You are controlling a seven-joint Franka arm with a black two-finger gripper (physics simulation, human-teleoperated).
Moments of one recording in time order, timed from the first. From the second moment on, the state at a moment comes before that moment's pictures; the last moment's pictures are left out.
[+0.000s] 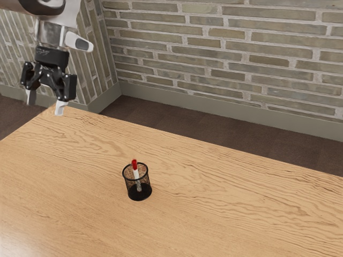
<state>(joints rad) -0.58 -0.06 0.55 -1.55 0.12 1.03 -0.06</state>
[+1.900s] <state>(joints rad) -0.70 0.69 0.29 -1.54 0.62 1.34 0.45</state>
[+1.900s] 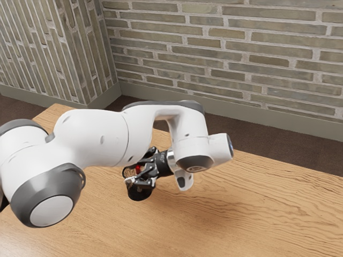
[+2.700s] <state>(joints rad) -0.76 0.63 0.46 -1.36 0.66 1.30 0.56</state>
